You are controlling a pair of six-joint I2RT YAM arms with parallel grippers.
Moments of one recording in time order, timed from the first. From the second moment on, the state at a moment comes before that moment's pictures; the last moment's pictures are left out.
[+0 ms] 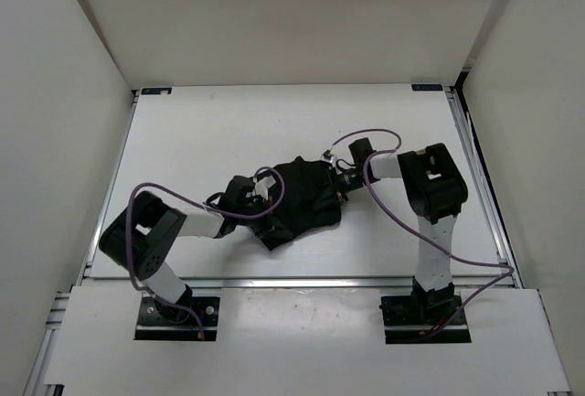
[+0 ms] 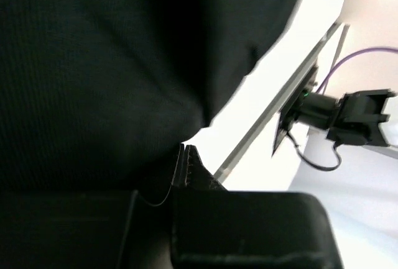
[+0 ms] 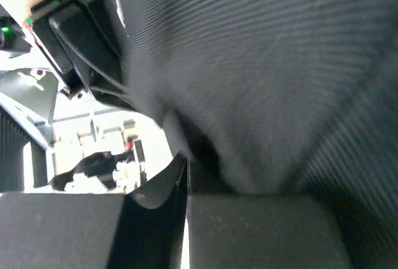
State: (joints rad) left arm -0.58 1.64 0.52 0.33 0.65 -0.82; right arm 0.38 2.12 1.16 -0.35 -1.20 0.14
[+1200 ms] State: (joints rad) left arm -0.28 1.10 0.99 -0.76 0.14 -0.40; right arm 0.05 1.41 1.03 -0.64 -0.60 -0.03
